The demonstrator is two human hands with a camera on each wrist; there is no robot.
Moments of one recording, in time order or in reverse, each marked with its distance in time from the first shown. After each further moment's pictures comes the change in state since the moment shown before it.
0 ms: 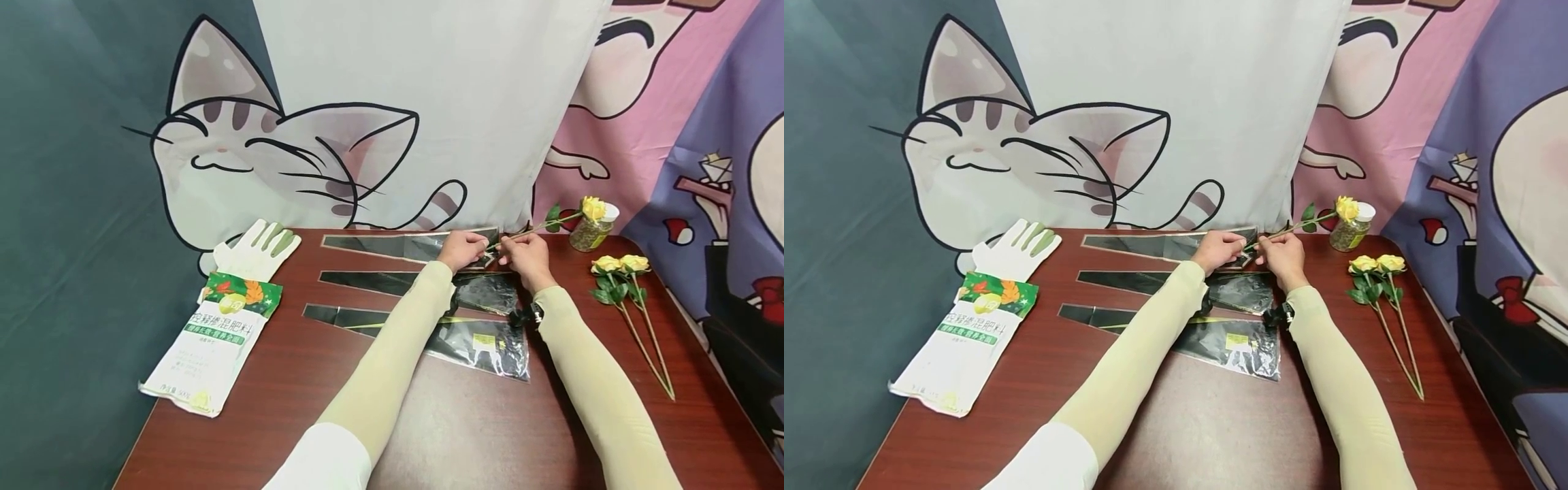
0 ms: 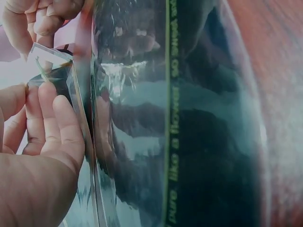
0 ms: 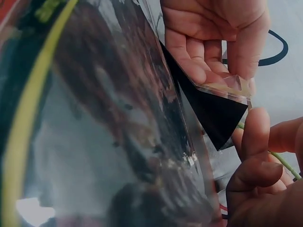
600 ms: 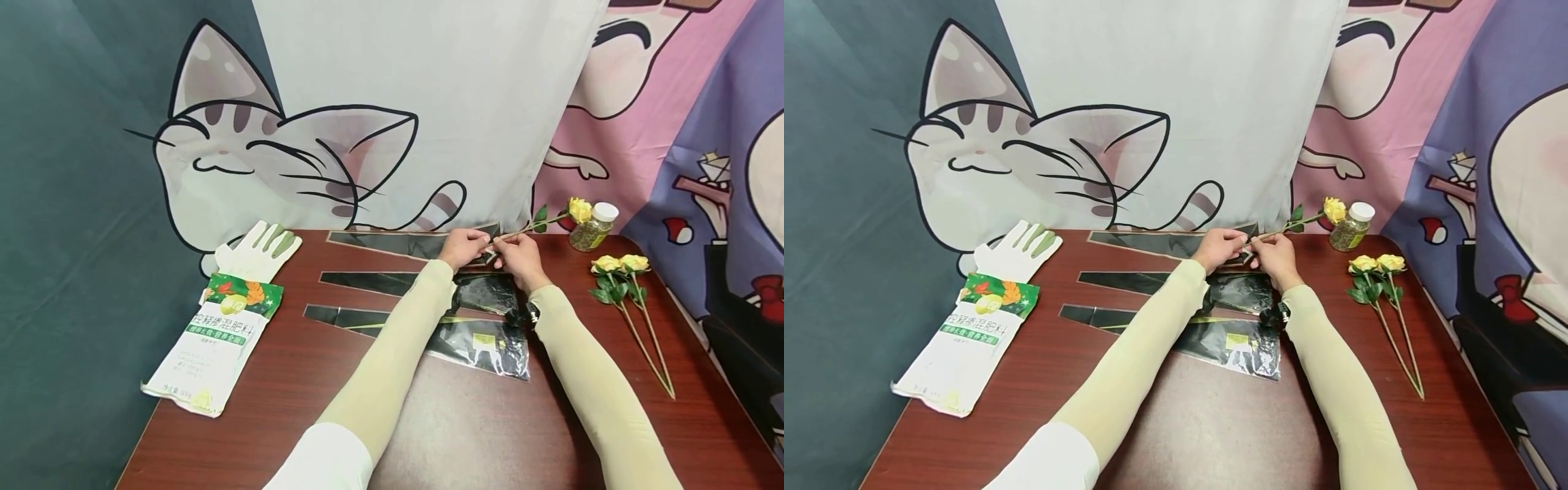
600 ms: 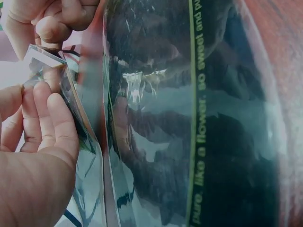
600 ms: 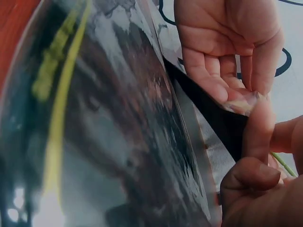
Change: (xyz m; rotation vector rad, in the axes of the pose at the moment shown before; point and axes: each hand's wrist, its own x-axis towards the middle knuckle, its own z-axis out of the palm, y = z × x) left_hand 0.000 0.007 0.000 0.013 0.006 0.018; right_hand 0.000 -0.002 0.009 -0.017 -0.101 0.023
